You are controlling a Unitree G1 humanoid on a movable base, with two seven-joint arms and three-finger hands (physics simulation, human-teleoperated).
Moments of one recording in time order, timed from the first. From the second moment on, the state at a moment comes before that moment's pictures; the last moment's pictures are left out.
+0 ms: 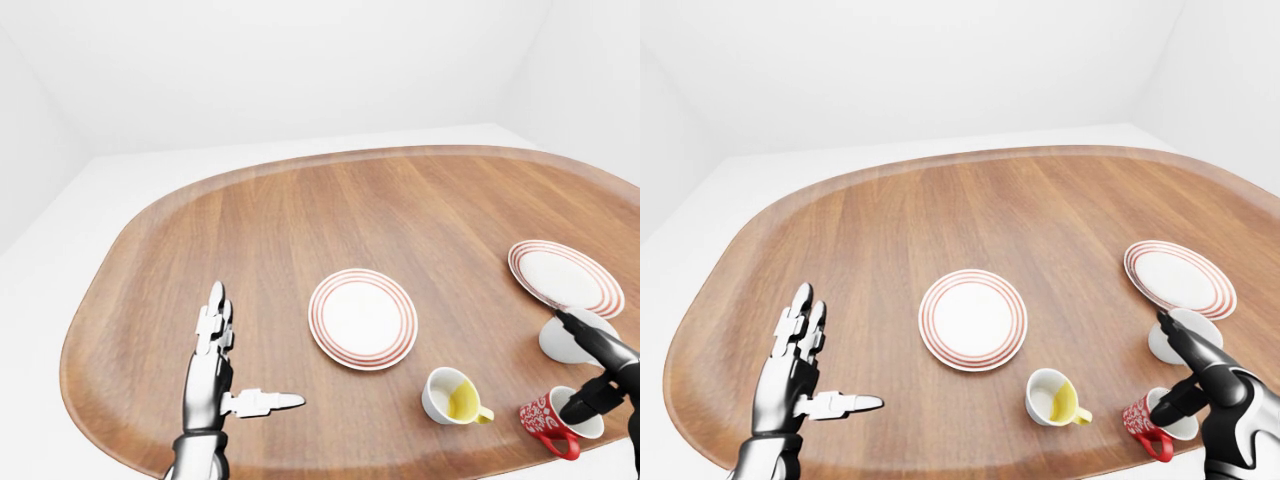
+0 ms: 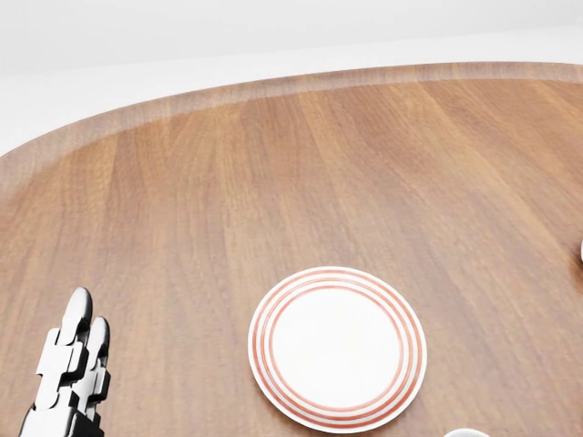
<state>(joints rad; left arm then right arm) 0.51 0.04 -0.10 -0.50 0.05 -0.09 0.03 0.04 -0.54 -0.60 0.20 -0.88 0.09 0.69</state>
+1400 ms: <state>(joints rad) 0.51 0.04 -0.11 -0.49 0.06 -0.09 0.04 -0.03 -0.67 -0.40 0.76 -0.70 0.05 0.53</state>
